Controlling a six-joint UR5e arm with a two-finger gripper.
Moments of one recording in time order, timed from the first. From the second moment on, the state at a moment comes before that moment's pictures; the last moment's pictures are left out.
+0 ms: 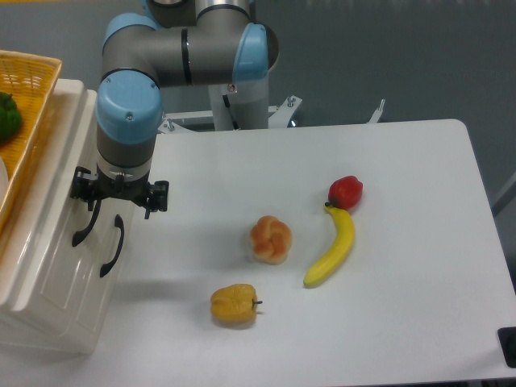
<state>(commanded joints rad) 2.09 -1.84 -1.52 -1.36 1.27 0.10</state>
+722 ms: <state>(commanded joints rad) 2.10 -1.85 -1.53 -1.36 1.22 0.12</state>
